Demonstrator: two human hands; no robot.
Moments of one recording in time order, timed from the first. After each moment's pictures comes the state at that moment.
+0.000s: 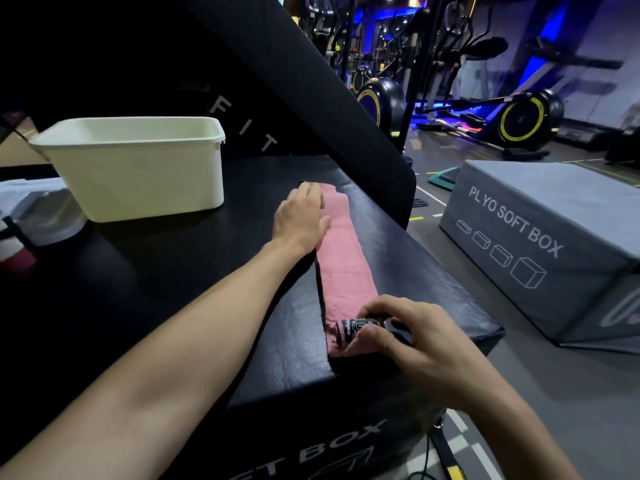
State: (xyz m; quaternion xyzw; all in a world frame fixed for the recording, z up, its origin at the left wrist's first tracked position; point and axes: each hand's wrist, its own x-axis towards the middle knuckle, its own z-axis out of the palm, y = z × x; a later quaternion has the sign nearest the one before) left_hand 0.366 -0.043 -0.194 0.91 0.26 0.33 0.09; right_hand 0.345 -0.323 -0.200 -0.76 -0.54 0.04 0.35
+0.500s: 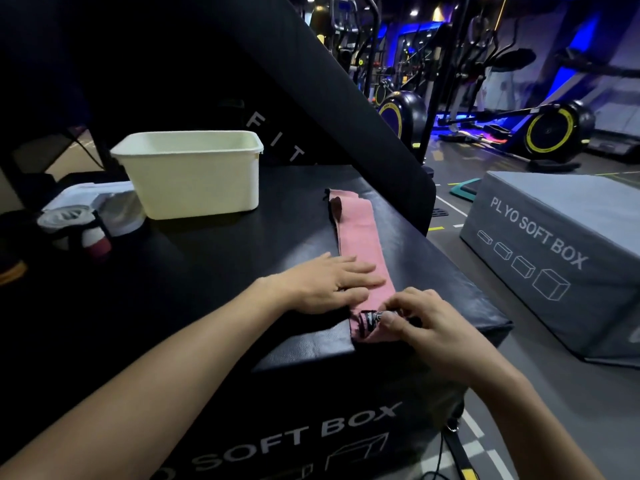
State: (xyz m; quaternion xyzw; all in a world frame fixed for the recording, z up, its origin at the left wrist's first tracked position) left_hand 0.254 -0.094 -0.197 0.99 -0.02 -0.02 0.12; right_hand 0.336 -0.324 -0.198 -0.79 -0.53 0.09 0.30
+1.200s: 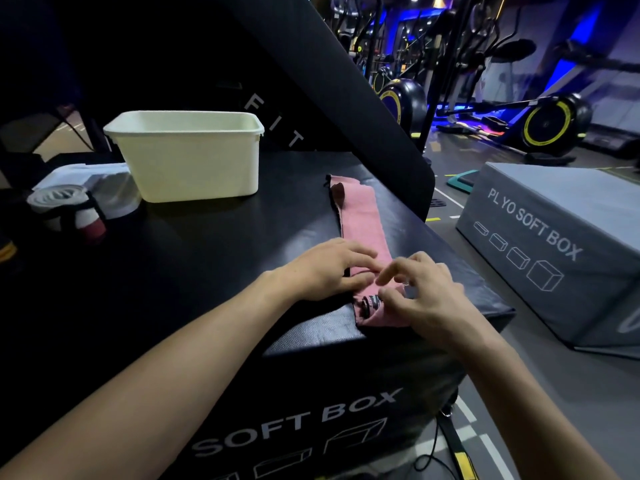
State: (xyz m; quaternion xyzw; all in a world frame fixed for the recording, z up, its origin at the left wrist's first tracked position) left_hand 0.259 -0.094 -0.212 0.97 -0.05 0.12 0.20; right_hand 0.322 -0.300 -0.181 -0.87 -0.43 0.03 0.26
